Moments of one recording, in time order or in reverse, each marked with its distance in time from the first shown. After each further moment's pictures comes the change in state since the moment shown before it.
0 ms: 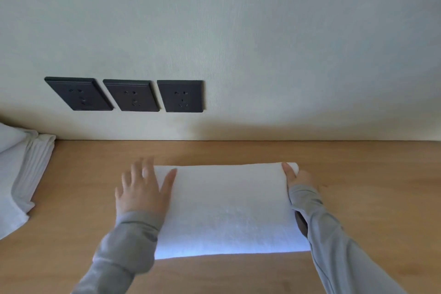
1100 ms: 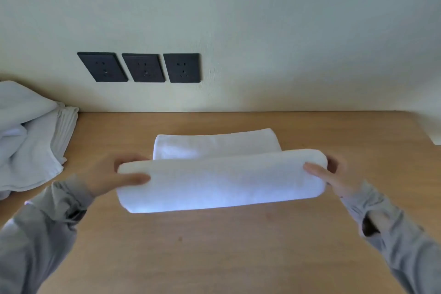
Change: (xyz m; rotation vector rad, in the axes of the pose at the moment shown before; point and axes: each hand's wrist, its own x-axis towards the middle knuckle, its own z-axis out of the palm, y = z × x) left_hand -0.065 -0.070 -0.101 -0.656 -0.566 0.283; right_hand -0.121 0.080 -0.129 0.419 -0.336 -0.498
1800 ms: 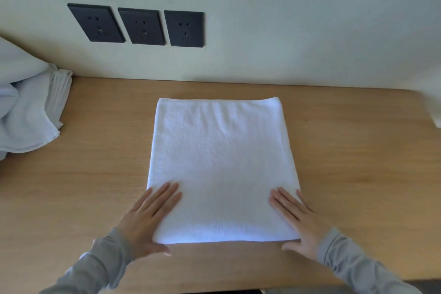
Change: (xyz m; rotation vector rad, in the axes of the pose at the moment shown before) left_hand -0.071 -0.109 0.131 0.993 -0.184 0.337; right_hand -0.100 0.108 0.054 -1.359 -0.568 -0.421
